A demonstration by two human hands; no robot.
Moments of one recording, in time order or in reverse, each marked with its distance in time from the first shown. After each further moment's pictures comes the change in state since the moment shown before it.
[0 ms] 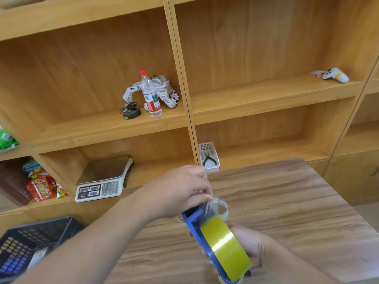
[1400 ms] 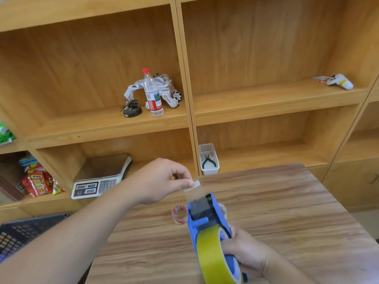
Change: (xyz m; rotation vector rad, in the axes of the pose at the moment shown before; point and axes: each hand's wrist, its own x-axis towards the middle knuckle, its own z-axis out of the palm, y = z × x) left_hand 0.000 -0.044 -0.015 -0.200 0.016 -0.326; right_hand -0.014 -0.003 0.002 -0.104 0.102 -0.206
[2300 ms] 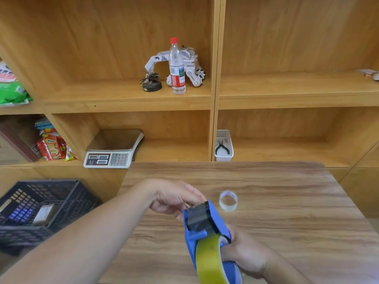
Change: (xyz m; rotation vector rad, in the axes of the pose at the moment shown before) left_hand 0.003 -0.086 0.069 -0.850 -0.696 -0.430; right_hand 0.037 0.022 0.028 -0.286 -0.067 0.021
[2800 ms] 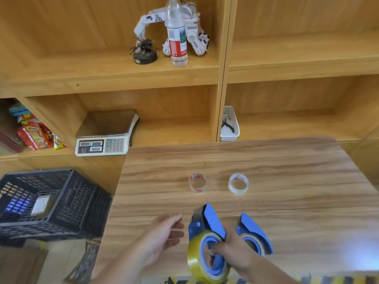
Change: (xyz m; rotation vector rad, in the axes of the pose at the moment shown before) left_hand 0.063 -0.189 -0.008 -0.749 0.616 -0.126; right_hand 0.088 0.091 0.030 0.127 0.277 0.295
